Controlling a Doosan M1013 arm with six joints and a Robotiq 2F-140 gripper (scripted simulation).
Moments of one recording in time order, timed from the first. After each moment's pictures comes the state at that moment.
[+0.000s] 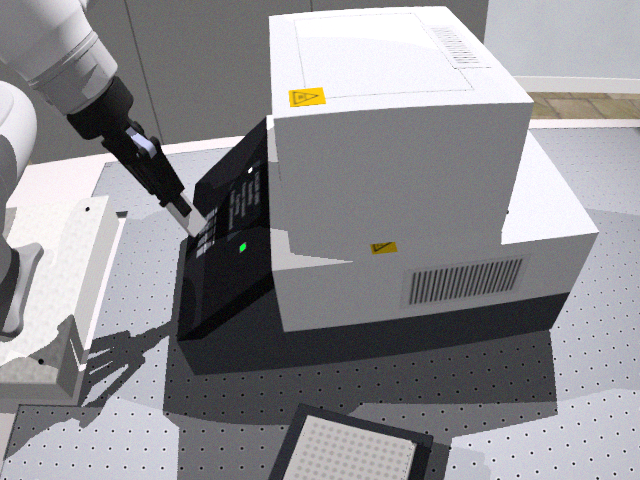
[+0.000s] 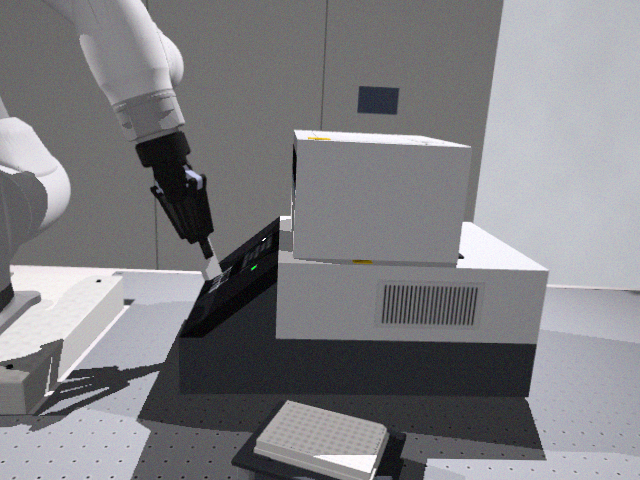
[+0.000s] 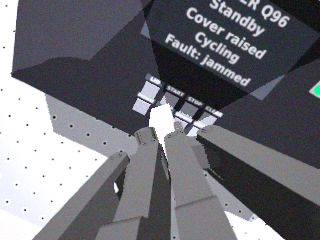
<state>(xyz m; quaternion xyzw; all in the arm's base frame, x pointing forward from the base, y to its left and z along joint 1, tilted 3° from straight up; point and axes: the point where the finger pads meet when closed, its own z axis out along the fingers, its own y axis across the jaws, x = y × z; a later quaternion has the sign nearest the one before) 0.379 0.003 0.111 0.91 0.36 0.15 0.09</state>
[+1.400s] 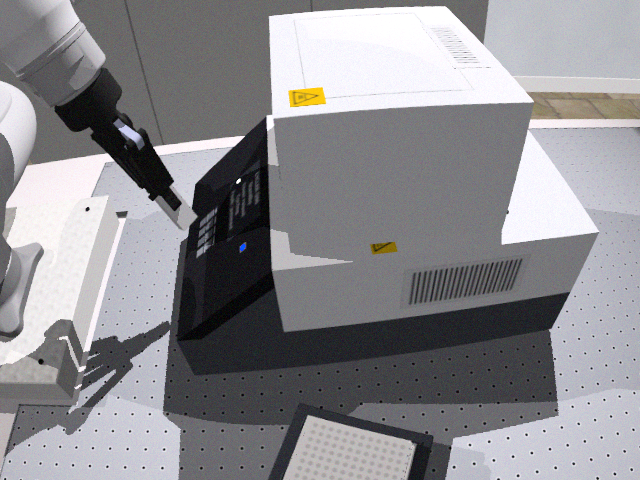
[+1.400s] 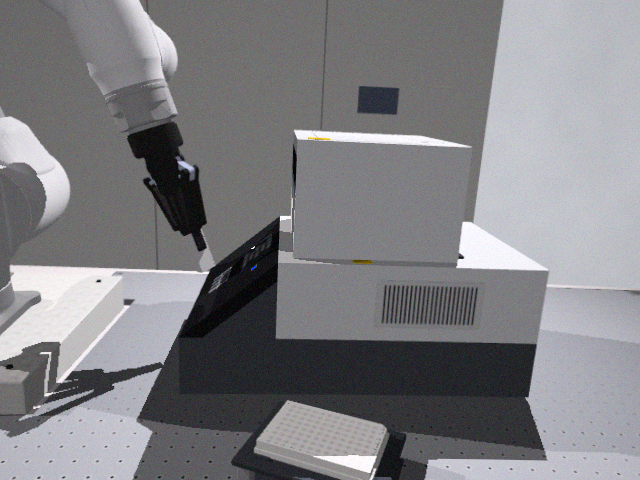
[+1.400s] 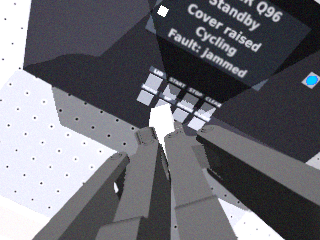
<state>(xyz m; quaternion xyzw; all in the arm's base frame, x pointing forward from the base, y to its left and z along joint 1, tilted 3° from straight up) 0.368 0.004 0.124 0.91 0.36 0.15 0.09</state>
